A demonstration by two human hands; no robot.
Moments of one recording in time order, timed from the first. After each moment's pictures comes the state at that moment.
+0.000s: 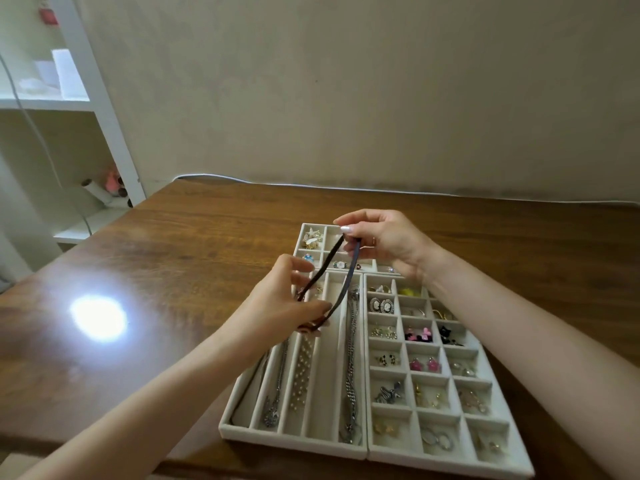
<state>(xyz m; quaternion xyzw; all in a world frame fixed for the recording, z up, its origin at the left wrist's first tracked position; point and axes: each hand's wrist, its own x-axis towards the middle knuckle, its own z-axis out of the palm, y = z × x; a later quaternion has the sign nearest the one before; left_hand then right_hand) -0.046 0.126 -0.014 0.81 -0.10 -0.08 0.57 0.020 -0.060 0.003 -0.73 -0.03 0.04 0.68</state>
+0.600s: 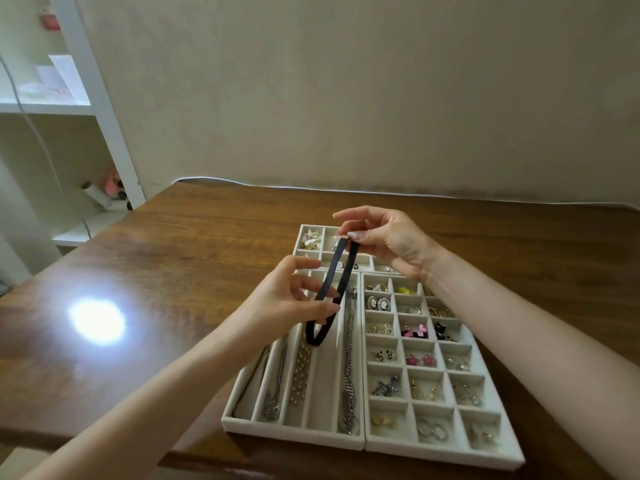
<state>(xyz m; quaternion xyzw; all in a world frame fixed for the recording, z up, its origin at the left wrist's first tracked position) -0.049 0.132 -0.016 0.76 -0.15 -0.12 0.62 0.011 -0.067 0.004 -0.67 -0.09 0.05 0.73</state>
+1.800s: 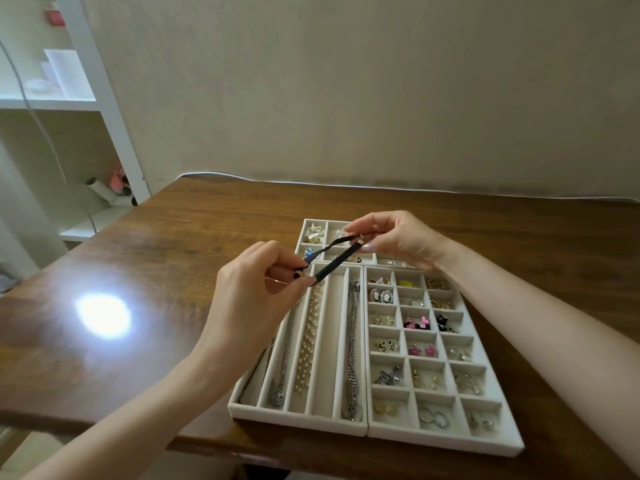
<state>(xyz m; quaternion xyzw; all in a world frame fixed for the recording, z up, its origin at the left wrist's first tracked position) -0.074 0.145 -0.009 0.83 -0.18 0.23 0.48 0.025 -0.092 -0.008 -0.74 -0.11 0.11 0.66</state>
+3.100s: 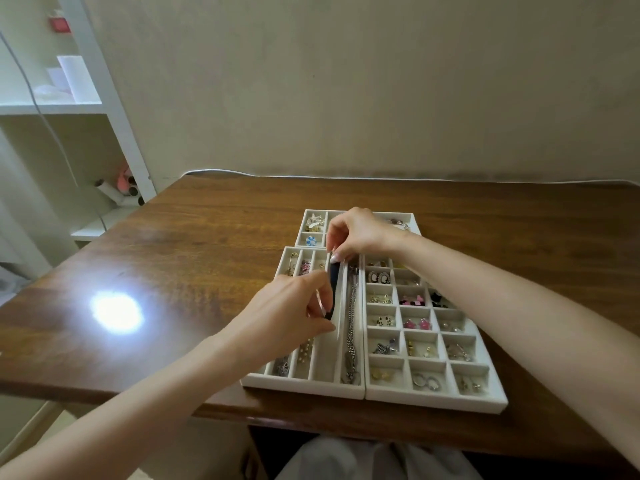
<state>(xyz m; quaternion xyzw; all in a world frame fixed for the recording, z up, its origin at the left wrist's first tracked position) -0.087 0.134 -0.015 0.93 -0.28 -0.01 0.23 0.026 -0.044 -0.013 -0.92 -0.15 0.06 0.36</state>
